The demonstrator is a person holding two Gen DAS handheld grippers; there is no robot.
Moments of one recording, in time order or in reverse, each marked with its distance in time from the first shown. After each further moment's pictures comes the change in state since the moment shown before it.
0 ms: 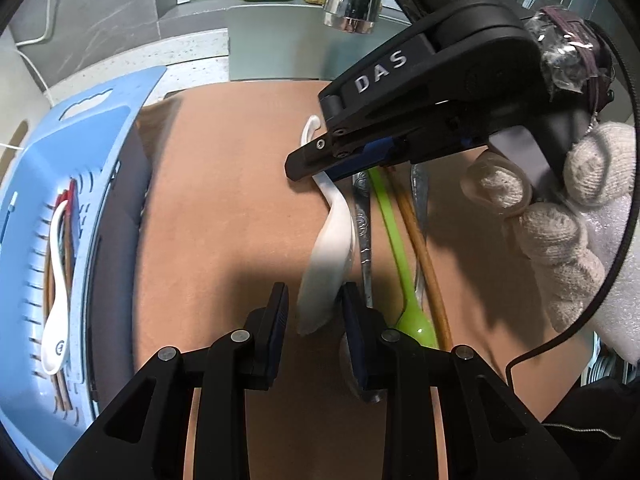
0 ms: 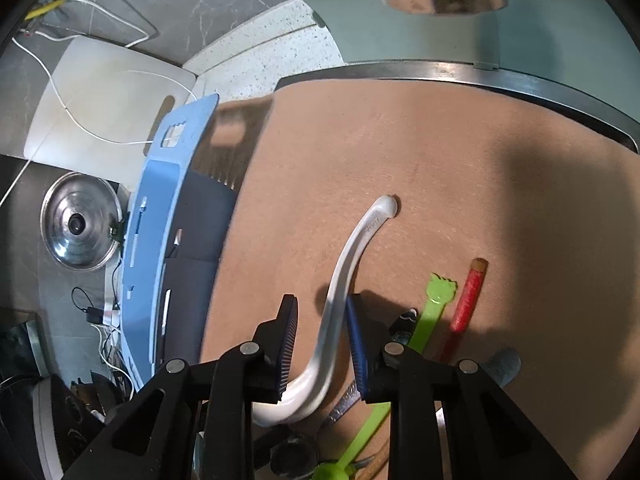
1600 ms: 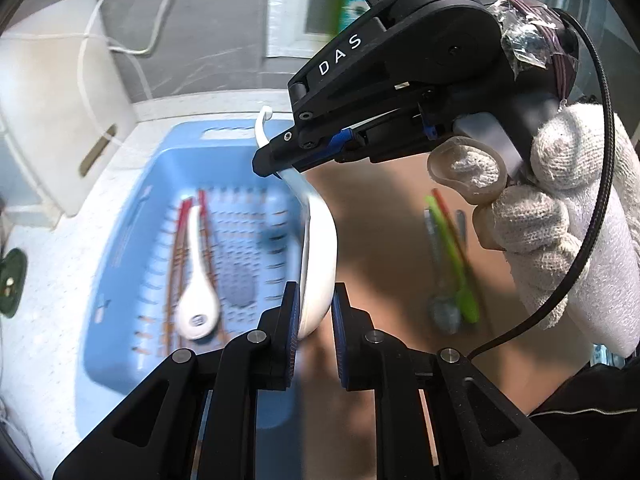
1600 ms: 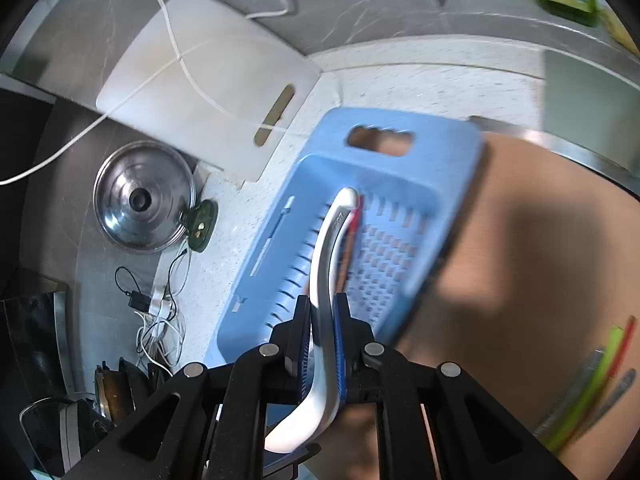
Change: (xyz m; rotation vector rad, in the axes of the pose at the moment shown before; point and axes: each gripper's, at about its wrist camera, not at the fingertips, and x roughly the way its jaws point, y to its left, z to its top) left arm -0.109 0.074 -0.041 -0.079 -0.195 0.087; right arm 0.010 0.176 0.005 -0.178 -0.044 0.139
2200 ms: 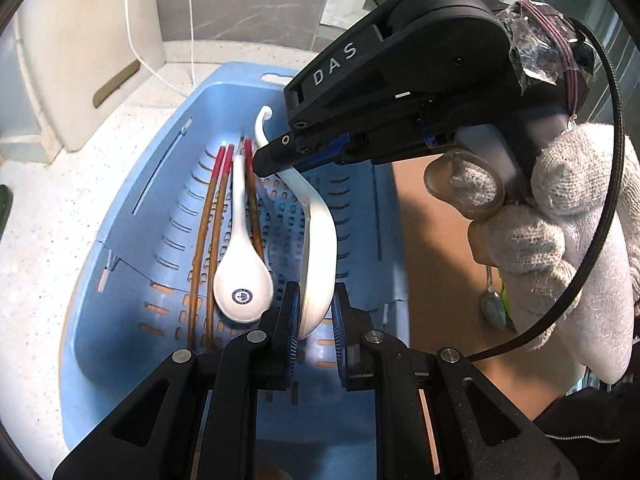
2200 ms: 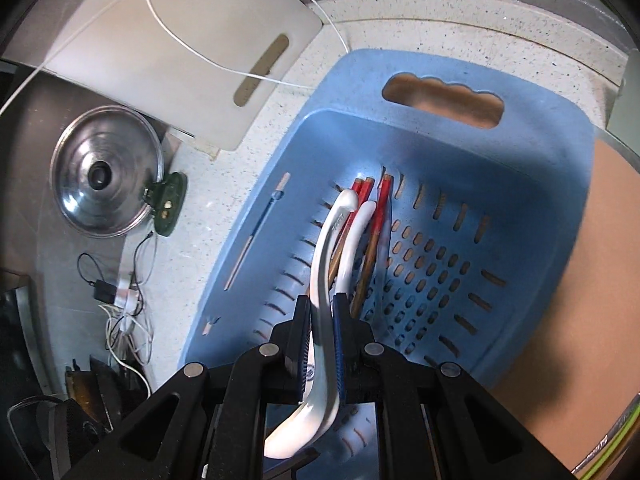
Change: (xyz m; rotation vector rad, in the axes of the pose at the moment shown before) left arm 0.044 0.075 -0.010 -0.154 0.074 -0.060; right arm 0.086 0.010 0.020 -0.017 0.110 -0.111
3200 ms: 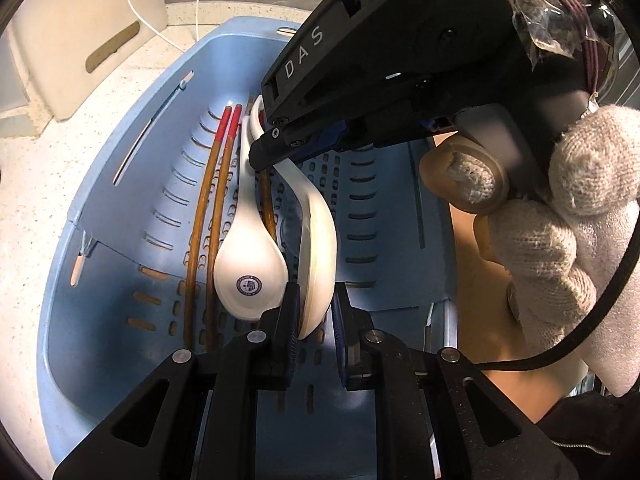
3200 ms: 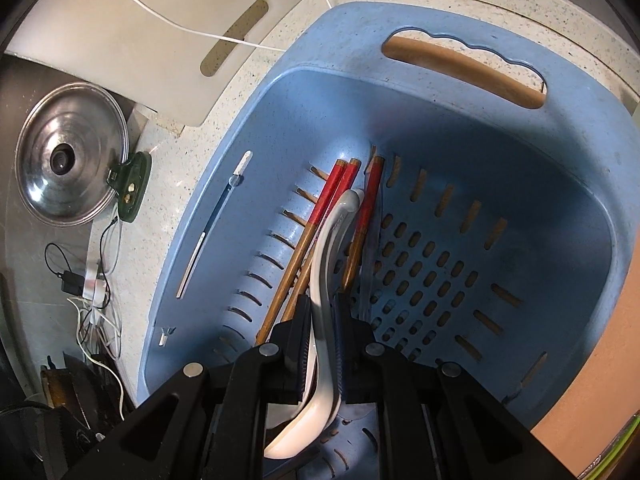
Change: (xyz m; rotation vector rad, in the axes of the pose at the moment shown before) left arm 0.023 0.011 0.004 -0.040 0.096 0.028; right arm 0.036 0.003 0.011 -0.021 0.079 -0.084
